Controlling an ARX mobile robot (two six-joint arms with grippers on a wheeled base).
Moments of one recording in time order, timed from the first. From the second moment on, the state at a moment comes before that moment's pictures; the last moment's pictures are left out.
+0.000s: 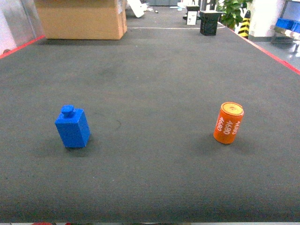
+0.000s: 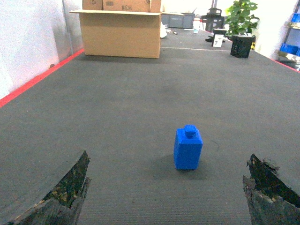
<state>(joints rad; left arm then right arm) 0.00 0.01 0.01 0.00 0.00 0.00 0.00 0.01 0.01 -0.01 0.00 0.00</state>
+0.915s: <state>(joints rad) -0.19 0.76 0.11 0.64 -0.39 0.02 0.26 0.56 0.11 0.41 0.33 0.01</state>
